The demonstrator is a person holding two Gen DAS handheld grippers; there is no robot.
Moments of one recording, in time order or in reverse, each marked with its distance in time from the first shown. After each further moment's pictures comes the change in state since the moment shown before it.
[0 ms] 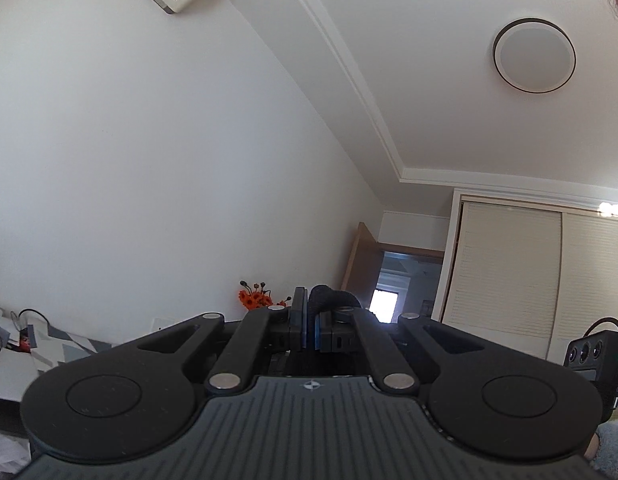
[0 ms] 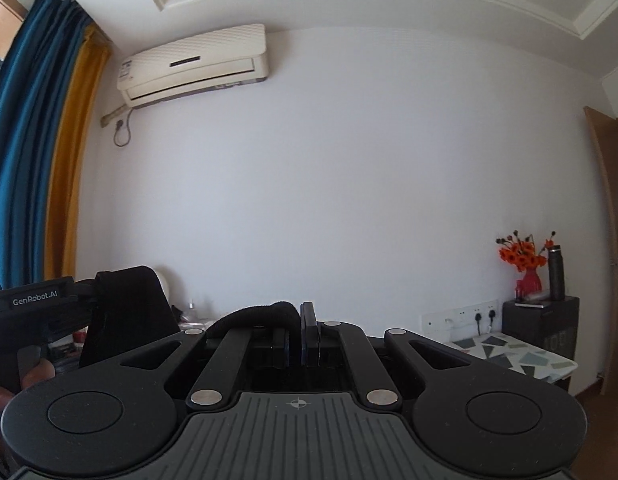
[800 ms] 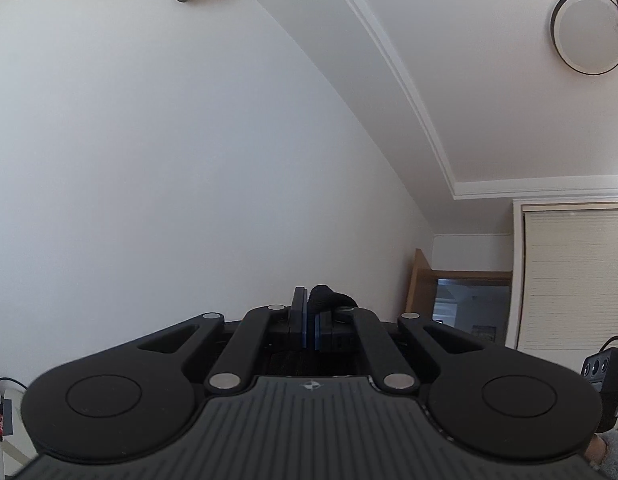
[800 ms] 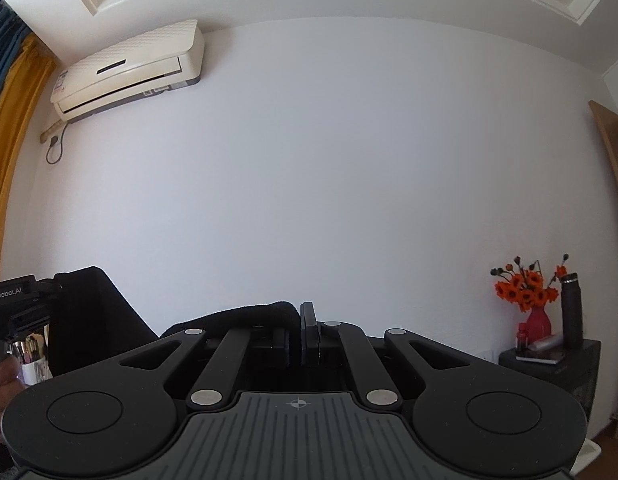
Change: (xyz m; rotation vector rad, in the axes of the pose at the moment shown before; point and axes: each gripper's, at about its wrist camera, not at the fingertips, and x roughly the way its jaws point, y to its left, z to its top) left arm 0.316 0.122 -0.014 0.077 -0.125 0.153; right arm 0.350 -0.226 0.042 -0.003 -0.105 0.026
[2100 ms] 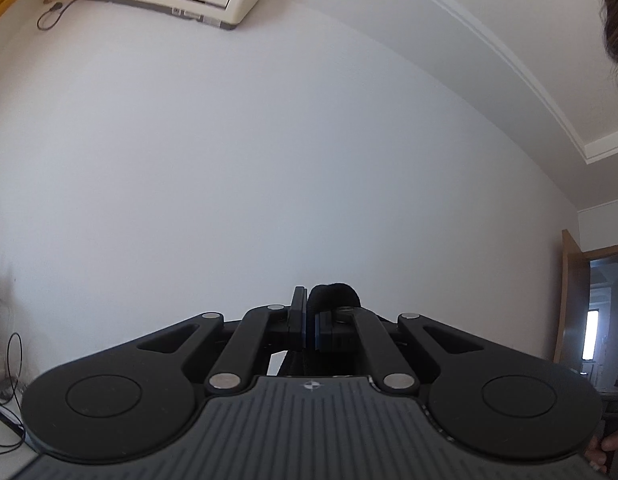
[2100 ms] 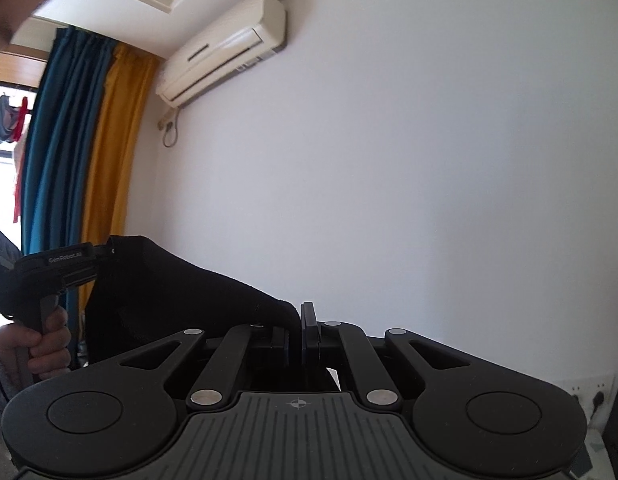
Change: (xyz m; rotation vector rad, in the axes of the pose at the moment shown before) left arm 0.180 -0.082 -0.090 0.140 -0.020 0.461; right arm 0.160 -0.219 0.013 0.010 0.164 0.555
